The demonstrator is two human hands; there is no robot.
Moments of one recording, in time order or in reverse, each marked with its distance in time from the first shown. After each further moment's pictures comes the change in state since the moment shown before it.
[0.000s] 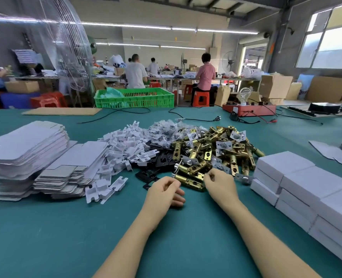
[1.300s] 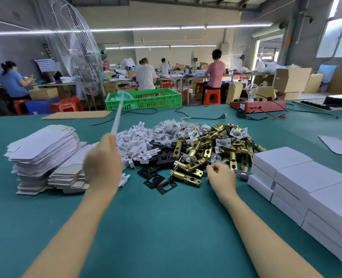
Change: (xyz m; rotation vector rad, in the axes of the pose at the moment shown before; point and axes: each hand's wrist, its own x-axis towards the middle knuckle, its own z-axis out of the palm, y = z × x) left_hand -0.008 0.076 -0.082 0.944 0.941 0.633; right_hand 0.014 0.006 -0.002 0.239 0.005 0.094
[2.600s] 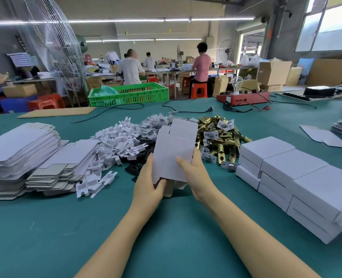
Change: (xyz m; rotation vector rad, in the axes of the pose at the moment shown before) left_hand -0.096 0.041 0.050 -0.593 -0.676 -0.123; right_hand -0.045 -0.051 0.003 0.769 -0.287 0.004
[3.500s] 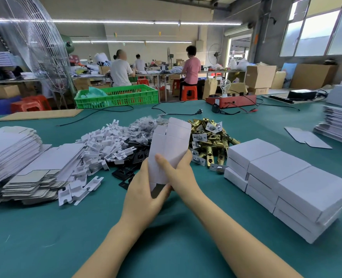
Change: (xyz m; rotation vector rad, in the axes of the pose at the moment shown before) left_hand -0.011 0.022 0.009 0.086 0.052 0.194; right_hand -0.007 -0.011 0.005 -0.175 0.098 -0.054
